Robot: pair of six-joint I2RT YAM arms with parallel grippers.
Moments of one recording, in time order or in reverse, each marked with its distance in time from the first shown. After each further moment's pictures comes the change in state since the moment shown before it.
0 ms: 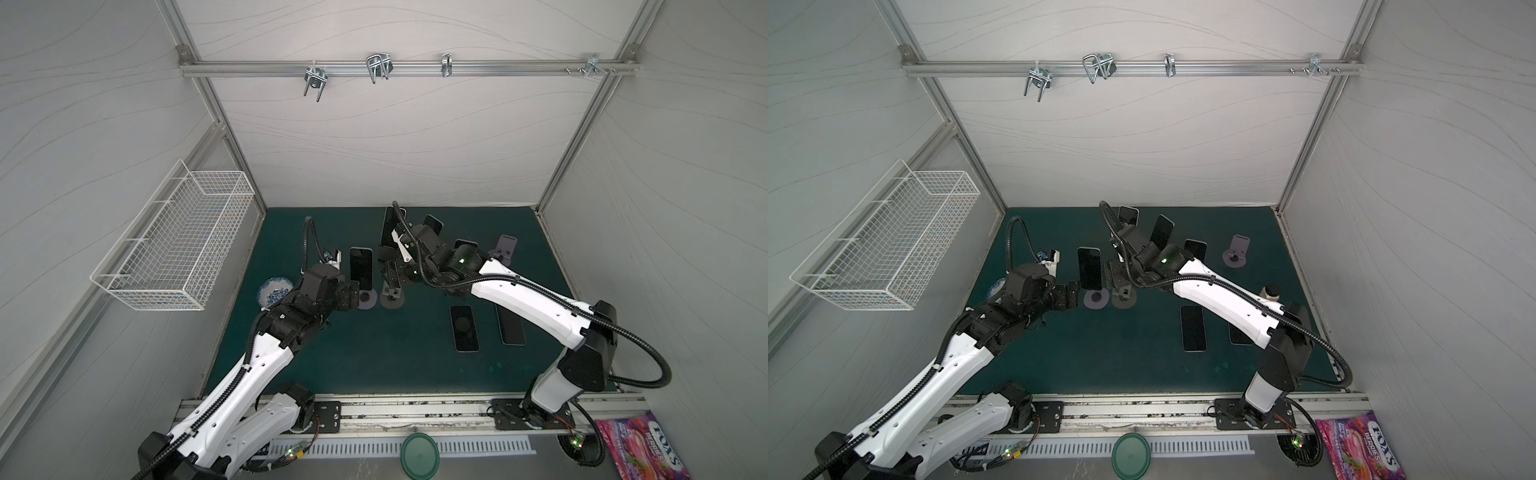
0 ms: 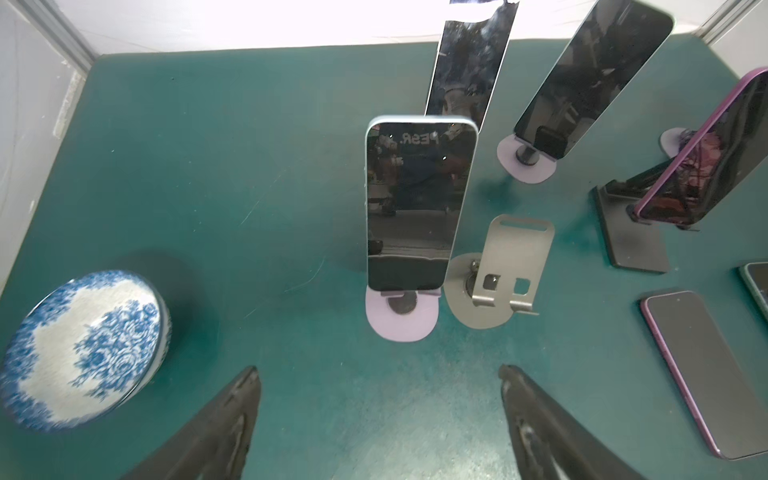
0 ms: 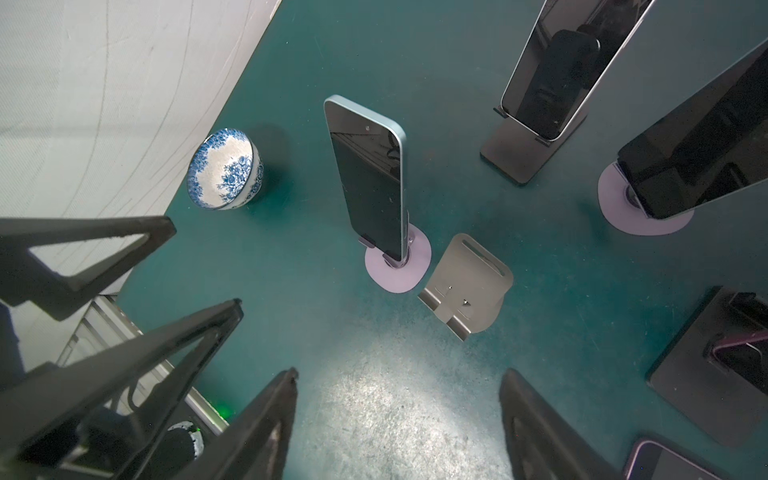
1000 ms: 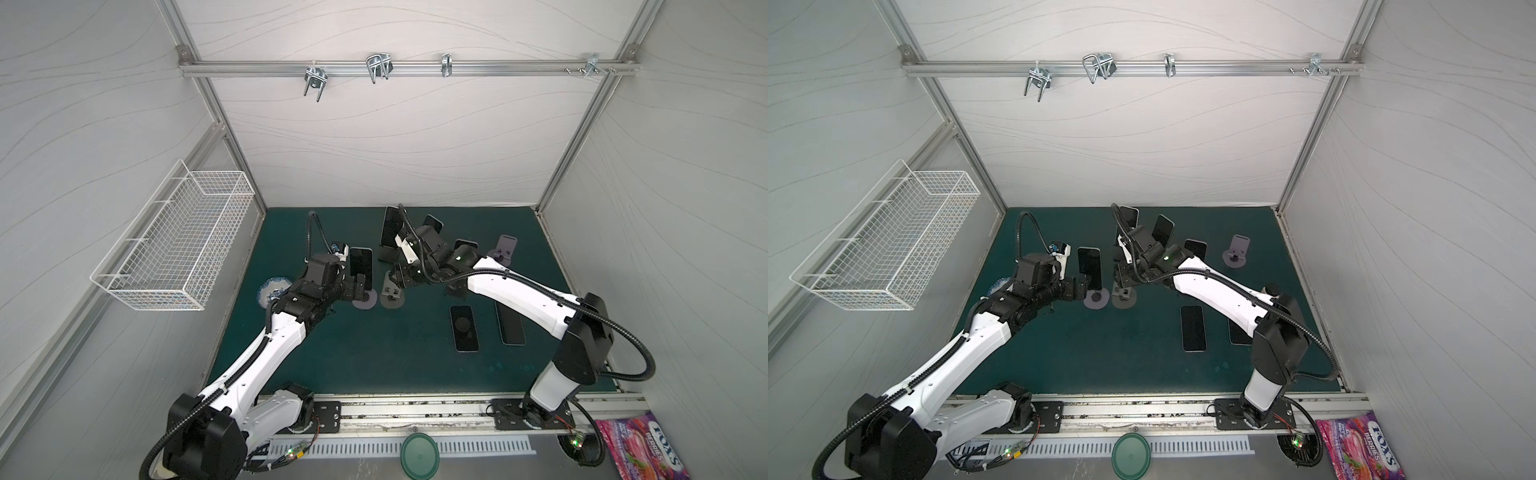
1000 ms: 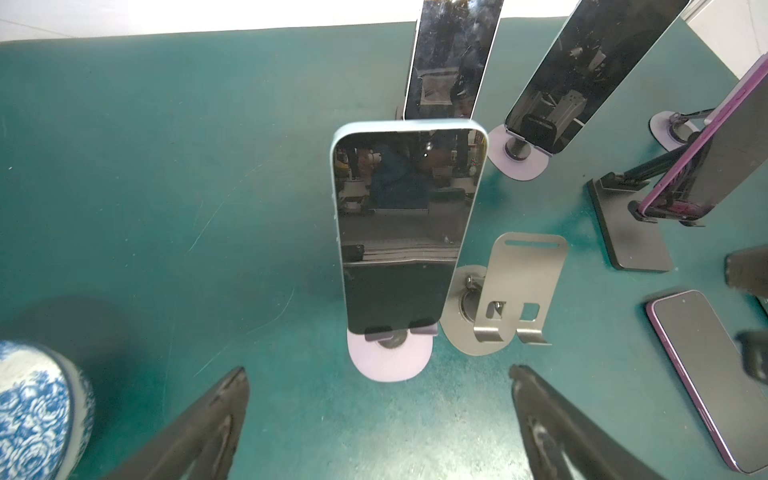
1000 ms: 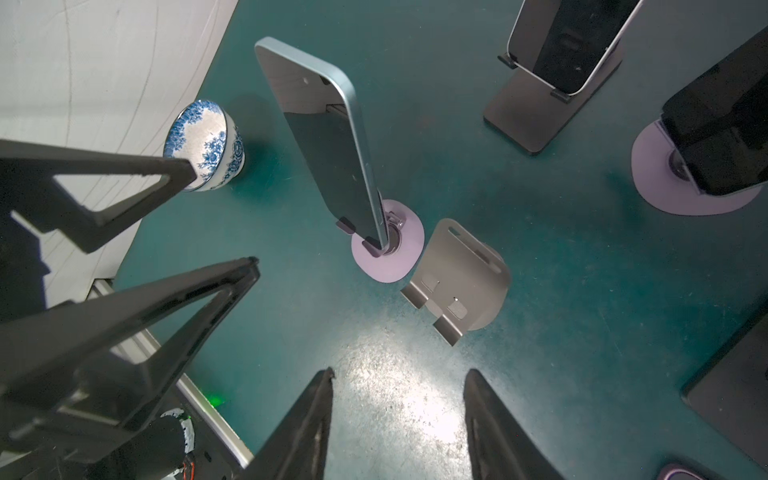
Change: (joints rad) left arm 0.115 0.185 -0.032 0.196 0.183 0.099; right arm -0.093 0.036 -0.098 0.083 -0.163 -0.049
